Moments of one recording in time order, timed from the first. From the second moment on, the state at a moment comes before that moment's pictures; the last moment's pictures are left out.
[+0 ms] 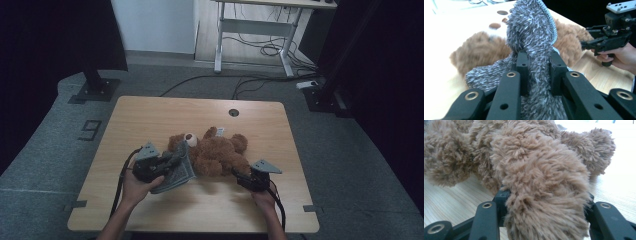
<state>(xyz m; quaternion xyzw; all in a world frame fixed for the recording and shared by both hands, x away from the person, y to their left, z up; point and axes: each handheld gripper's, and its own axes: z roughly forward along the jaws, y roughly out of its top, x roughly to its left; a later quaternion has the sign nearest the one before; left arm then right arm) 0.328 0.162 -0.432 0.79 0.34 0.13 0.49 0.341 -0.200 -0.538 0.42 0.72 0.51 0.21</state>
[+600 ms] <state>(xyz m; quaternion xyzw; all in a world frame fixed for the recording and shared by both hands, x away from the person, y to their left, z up) 0.370 0.047 -0.415 0.83 0.28 0.08 0.48 0.342 -0.200 -0.535 0.42 0.72 0.50 0.21</state>
